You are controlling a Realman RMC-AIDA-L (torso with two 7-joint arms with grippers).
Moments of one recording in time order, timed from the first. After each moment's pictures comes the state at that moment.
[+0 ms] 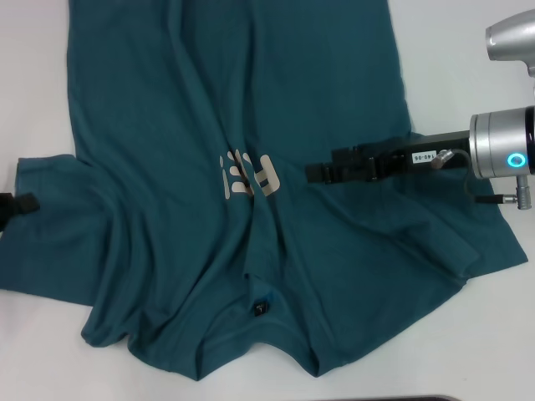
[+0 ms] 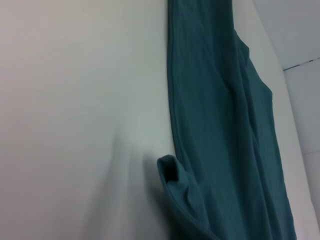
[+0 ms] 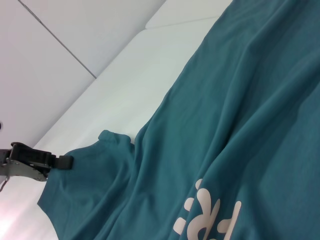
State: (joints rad) left arm -0.31 -2.00 -2.75 -0.65 -0.94 1.53 -2.29; right arm 0.60 2.08 -0.89 -0.57 -2.05 -1.36 1.89
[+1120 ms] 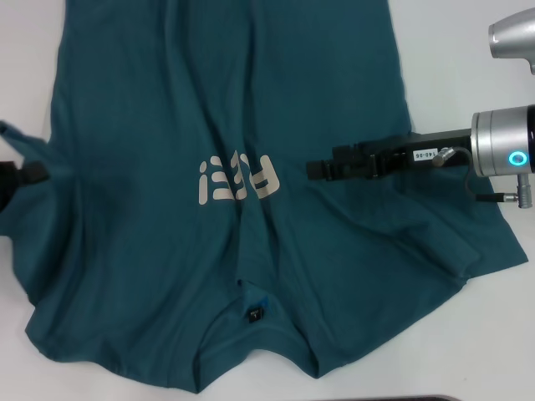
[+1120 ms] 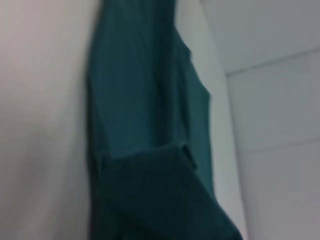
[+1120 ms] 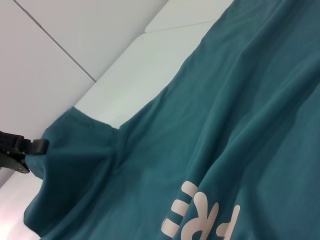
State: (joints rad) left arm -0.35 -2.00 -2.87 -0.67 -0.94 1.71 -2.34; right arm 0.60 2.08 -0.88 -0.57 -2.05 -1.36 1.89
